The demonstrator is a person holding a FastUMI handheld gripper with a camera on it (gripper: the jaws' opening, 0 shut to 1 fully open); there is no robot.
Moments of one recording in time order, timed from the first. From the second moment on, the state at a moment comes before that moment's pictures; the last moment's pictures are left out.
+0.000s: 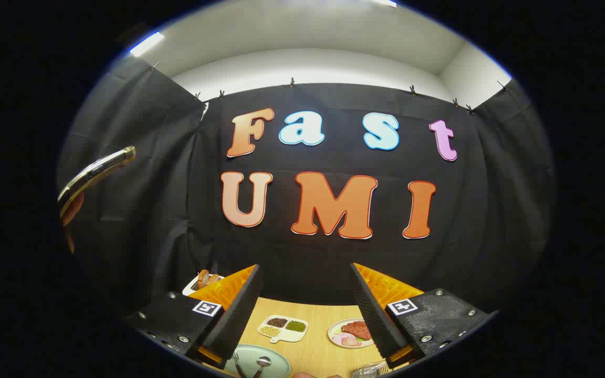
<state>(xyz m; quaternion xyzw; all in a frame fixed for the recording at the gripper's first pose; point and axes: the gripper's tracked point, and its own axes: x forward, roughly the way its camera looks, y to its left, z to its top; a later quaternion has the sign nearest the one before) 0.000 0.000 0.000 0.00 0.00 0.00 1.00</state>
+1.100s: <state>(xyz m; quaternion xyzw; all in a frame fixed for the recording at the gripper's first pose) 0.008 0.019 -0.014 0.00 0.02 0.02 1.00</state>
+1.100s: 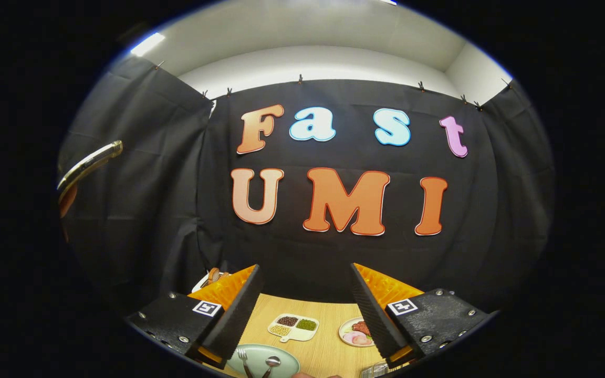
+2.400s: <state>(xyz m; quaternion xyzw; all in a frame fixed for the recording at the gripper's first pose) -0.032 0.101 -0.368 0.02 0.60 0.11 0.79</state>
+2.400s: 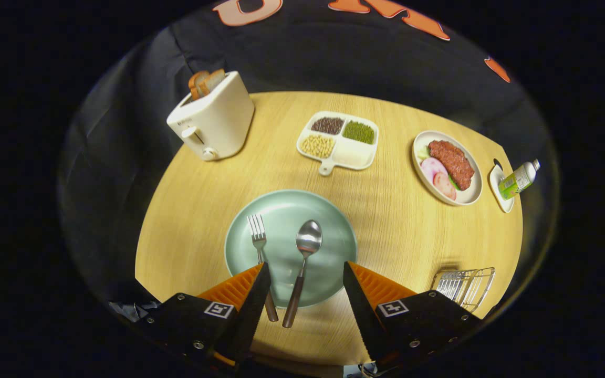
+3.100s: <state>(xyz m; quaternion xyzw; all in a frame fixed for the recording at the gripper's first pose) -0.061 0.117 -0.447 0.00 0.70 0.08 0.71</state>
